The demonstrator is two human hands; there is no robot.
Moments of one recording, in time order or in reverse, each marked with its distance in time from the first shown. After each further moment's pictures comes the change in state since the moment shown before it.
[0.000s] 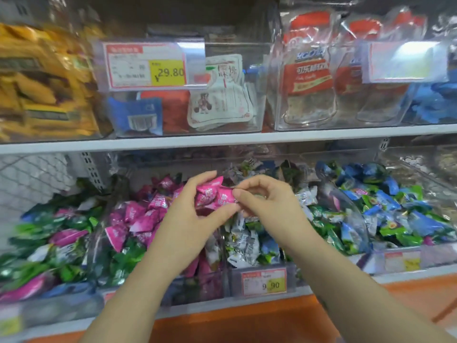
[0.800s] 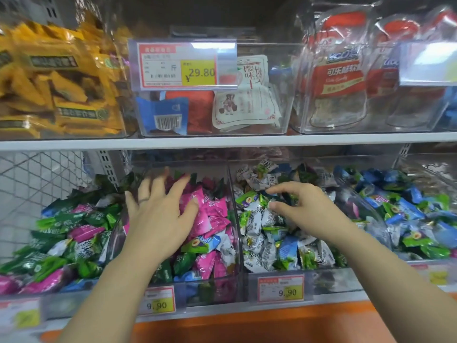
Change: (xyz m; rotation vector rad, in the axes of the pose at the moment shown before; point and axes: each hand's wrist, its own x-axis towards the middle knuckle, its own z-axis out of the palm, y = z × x) left_hand 0.020 -0.039 -0.046 0.889 0.088 -0.147; right_hand 0.027 0.019 -0.045 -0.807 -0.156 -0.091
